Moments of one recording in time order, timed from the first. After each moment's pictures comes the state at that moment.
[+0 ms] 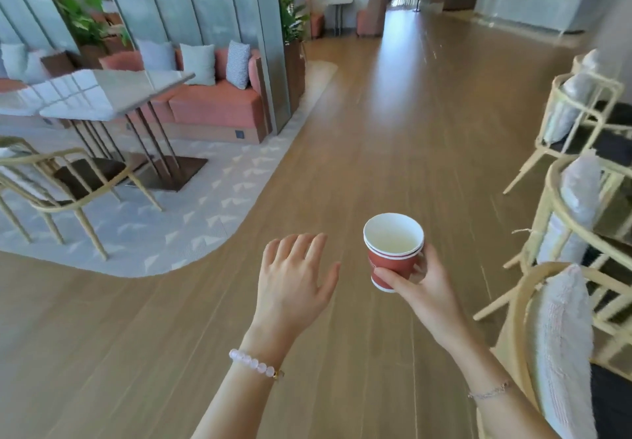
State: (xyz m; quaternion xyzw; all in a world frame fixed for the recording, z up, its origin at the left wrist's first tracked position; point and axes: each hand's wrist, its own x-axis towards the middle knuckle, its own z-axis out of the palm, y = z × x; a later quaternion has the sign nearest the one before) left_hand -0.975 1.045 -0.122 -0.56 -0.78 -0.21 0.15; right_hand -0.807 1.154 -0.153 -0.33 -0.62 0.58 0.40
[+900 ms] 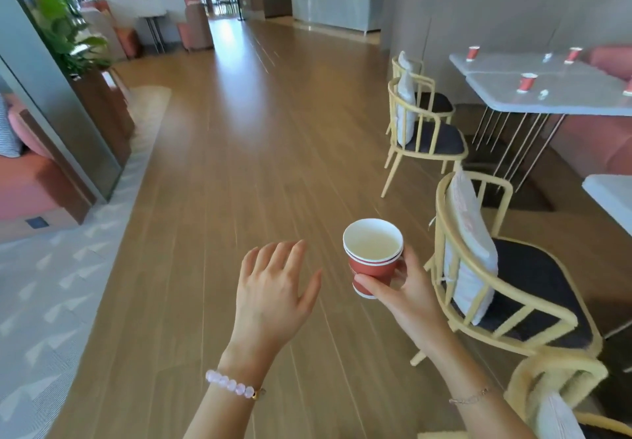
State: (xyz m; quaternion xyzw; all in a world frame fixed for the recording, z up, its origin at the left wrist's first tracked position) left_hand -1.020 1.555 -0.129 -0.73 -0.62 -0.27 0.10; right_hand -0.827 1.569 -0.149 -0.45 -0.53 0.48 0.53
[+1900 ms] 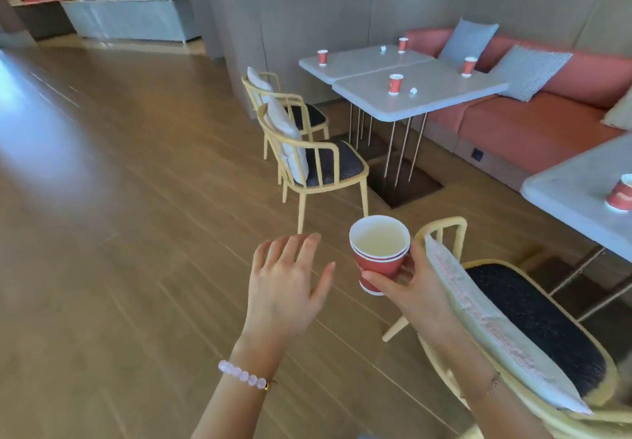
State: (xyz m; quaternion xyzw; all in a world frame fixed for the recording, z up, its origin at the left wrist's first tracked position) left_hand -0.938 2.136 -0.124 -0.88 -0.36 -0.29 0.04; right_hand -0.767 2.044 -0.159 -0.66 -0.37 0.28 0.60
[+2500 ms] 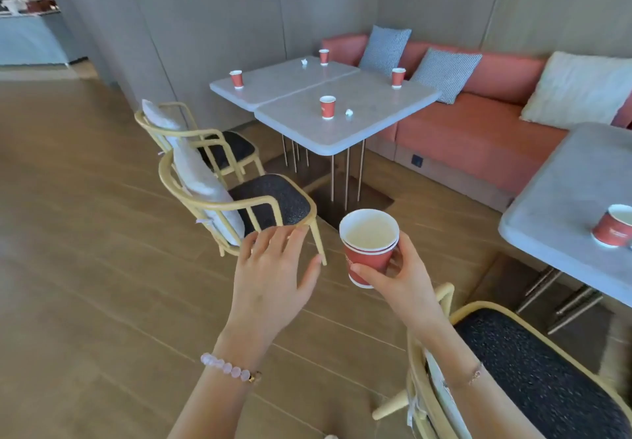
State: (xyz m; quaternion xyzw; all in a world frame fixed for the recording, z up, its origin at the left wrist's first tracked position) left_hand -0.704 2.406 -0.119 -0.93 -0.24 -0.28 0.01; right_hand -0.564 2.272 -0.161 -0.69 -0.30 0.18 0.63
